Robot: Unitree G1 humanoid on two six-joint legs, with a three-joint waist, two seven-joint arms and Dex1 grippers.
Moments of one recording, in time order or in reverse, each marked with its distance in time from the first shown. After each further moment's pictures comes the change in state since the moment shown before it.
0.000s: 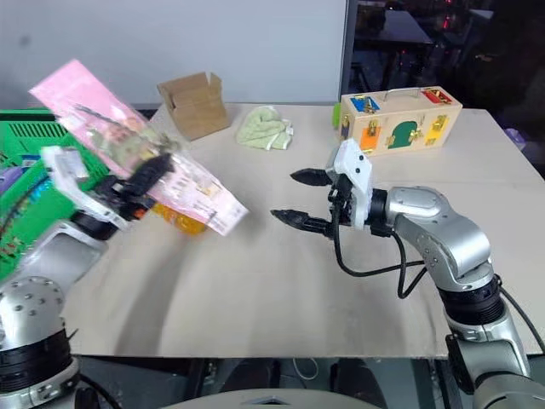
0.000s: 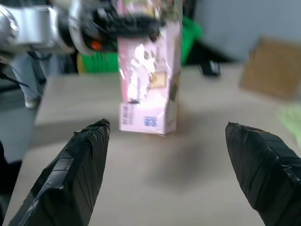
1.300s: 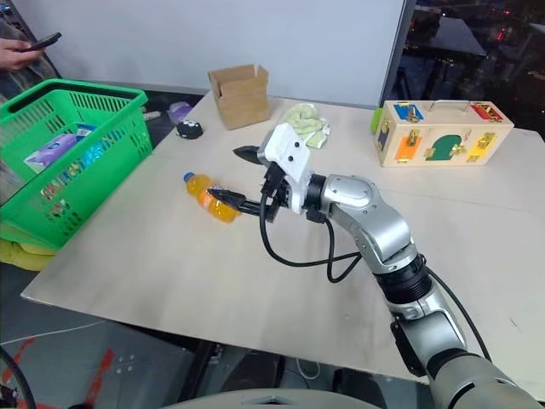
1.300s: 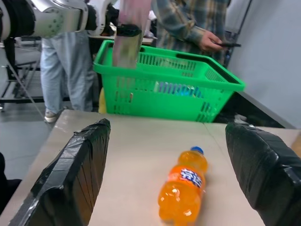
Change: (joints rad) left arm -0.773 0.556 -0.251 1.687 1.004 -0.892 -0.277; right arm -0.139 0.230 0.147 0.193 -0.181 -0.123 -0.135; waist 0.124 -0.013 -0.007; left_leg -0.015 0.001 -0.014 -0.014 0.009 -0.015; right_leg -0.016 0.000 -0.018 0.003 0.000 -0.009
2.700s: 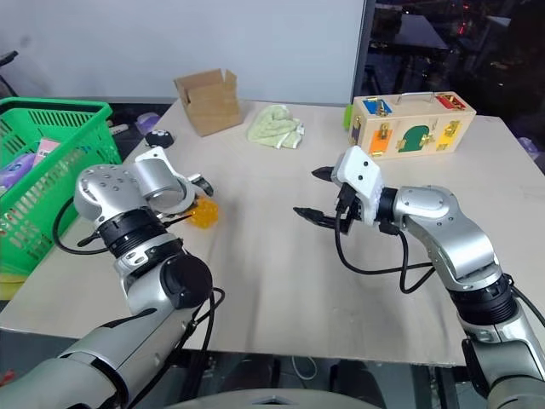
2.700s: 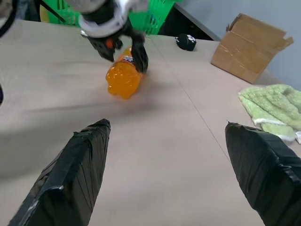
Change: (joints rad) left arm -0.080 -1.036 0.426 -1.014 -0.261 1.664 1.305; right arm 0.193 -0.409 -0.138 -0.177 0.034 0.095 0.106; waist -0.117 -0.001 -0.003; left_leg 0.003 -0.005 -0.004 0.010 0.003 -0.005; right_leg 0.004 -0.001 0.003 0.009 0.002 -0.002
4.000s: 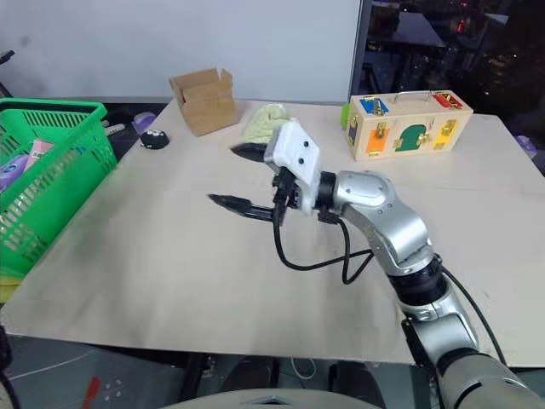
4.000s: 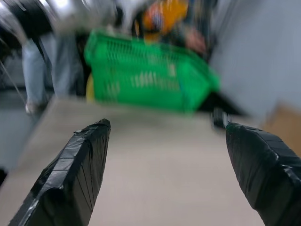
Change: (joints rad) left arm 0.370 0.995 -0.421 0.421 0.352 -1.315 -1.003; right arm -0.218 0.365 0.121 0.087 -0.006 -0.130 -0.024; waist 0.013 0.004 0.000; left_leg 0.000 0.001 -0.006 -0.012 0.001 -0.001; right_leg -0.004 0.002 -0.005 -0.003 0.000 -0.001
